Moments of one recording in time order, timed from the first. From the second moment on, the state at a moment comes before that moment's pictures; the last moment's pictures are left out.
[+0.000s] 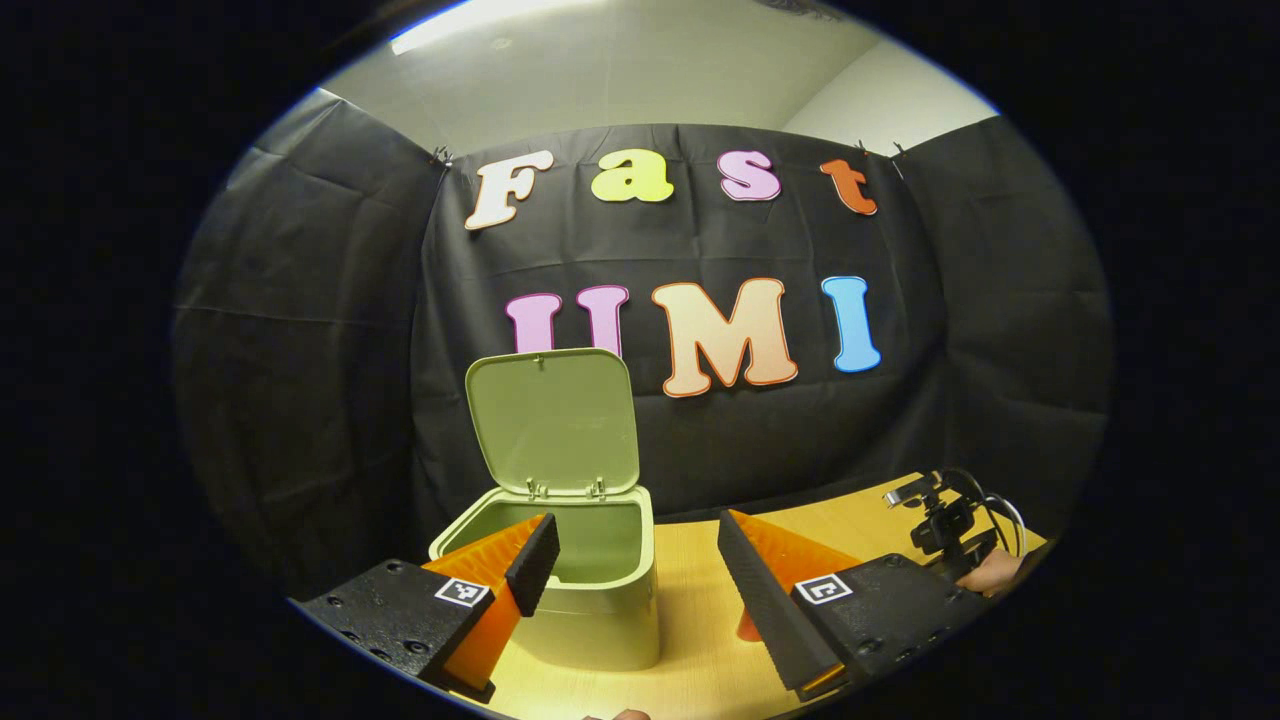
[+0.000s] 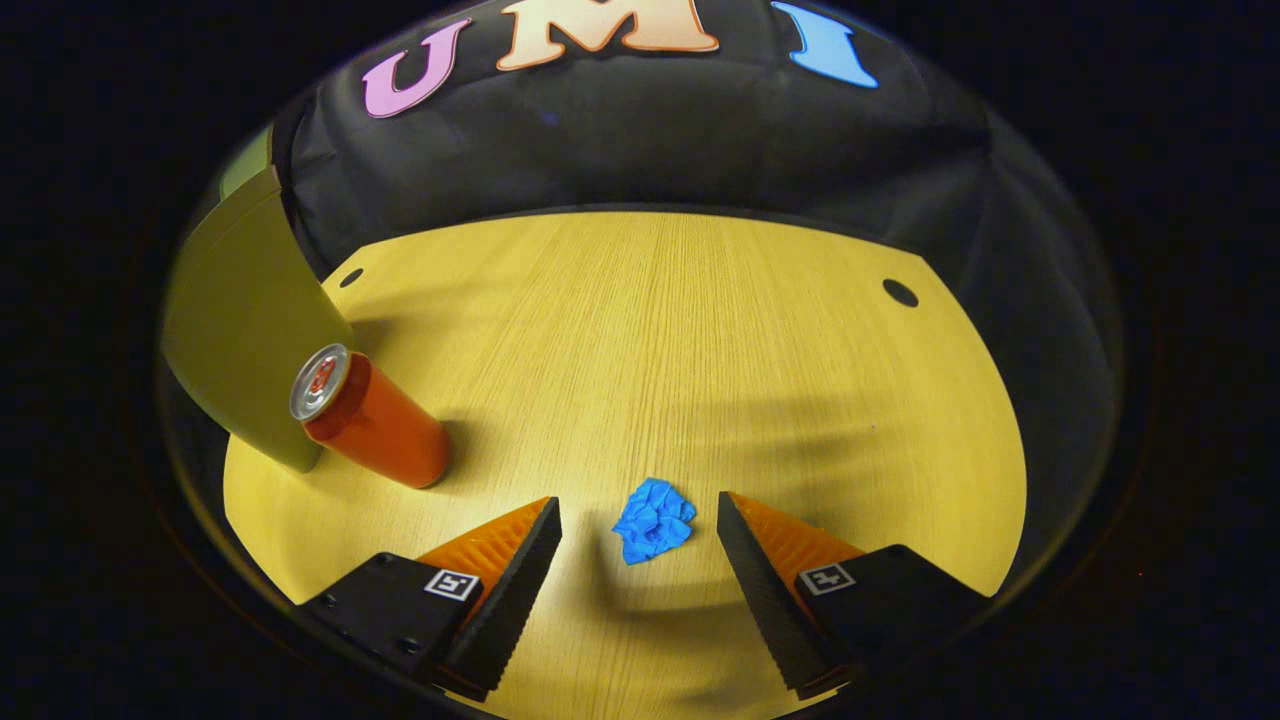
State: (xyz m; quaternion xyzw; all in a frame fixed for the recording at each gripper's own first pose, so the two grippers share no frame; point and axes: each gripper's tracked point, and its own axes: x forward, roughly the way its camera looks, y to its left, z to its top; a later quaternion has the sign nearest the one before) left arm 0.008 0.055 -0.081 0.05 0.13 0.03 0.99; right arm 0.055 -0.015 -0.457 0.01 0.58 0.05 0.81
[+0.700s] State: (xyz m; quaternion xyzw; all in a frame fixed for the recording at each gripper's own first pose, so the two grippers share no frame) left arm 0.000 0.062 -0.077 0.06 0.13 0.04 0.99; right arm 0.058 -0.019 -0.482 0.01 0.61 0.04 0.79
